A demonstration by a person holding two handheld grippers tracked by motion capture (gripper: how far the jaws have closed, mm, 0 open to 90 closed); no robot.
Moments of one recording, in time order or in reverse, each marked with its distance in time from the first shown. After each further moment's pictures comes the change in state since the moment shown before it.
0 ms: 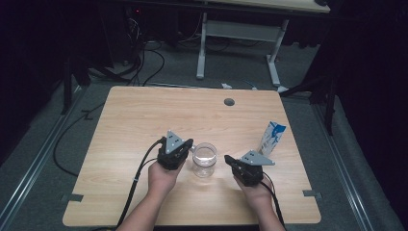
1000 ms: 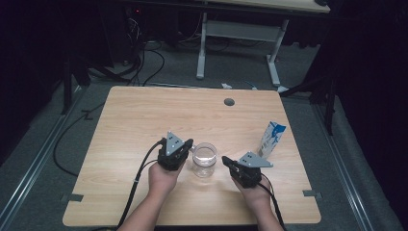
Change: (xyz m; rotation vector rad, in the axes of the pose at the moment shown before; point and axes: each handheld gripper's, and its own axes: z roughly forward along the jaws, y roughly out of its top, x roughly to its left) left arm -0.002 -0.002 0.000 -0.017 0.013 0.003; right arm 0.008 0.001 -0.001 -0.021 0.026 -0.040
